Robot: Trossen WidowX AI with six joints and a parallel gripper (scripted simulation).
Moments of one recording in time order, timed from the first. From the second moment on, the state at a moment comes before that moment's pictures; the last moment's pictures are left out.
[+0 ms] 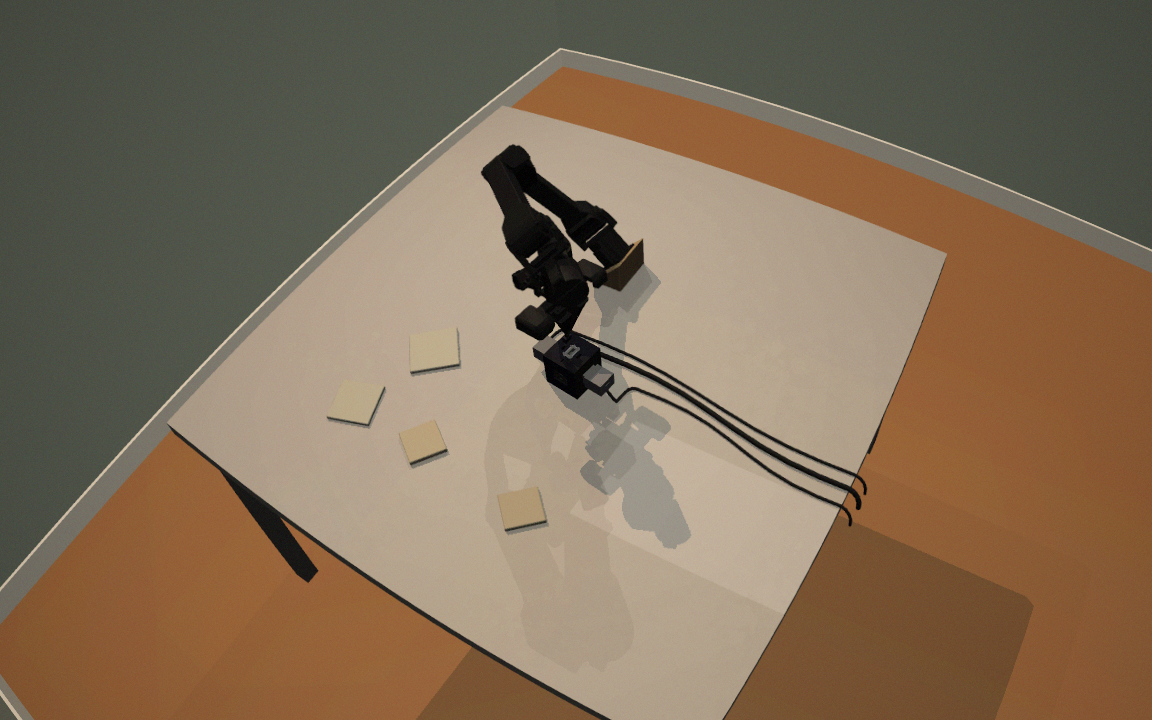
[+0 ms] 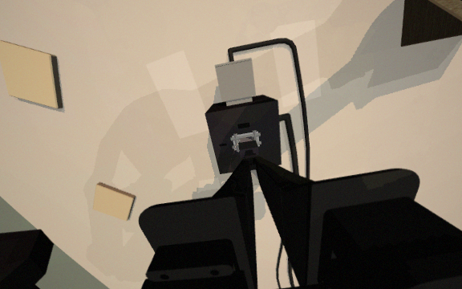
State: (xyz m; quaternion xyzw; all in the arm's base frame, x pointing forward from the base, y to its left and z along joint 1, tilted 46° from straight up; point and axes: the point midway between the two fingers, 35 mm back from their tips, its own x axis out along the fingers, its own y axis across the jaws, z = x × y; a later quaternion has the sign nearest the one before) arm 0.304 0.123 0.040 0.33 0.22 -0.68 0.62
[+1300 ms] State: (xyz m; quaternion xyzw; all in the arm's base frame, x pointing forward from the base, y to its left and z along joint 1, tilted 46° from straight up) arm 0.305 0.122 0.035 0.34 0.23 -0.67 0.61
